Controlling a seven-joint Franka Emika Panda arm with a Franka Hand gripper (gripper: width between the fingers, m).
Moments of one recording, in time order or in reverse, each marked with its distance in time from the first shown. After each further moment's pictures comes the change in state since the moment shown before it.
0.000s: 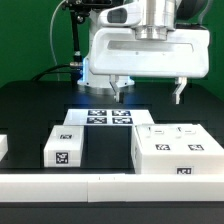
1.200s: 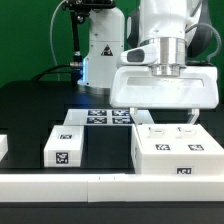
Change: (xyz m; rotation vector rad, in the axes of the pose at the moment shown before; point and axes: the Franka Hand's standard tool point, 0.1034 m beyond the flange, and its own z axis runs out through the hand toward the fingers) arm -0.019 -0.041 0.050 0.012 0.083 -0.060
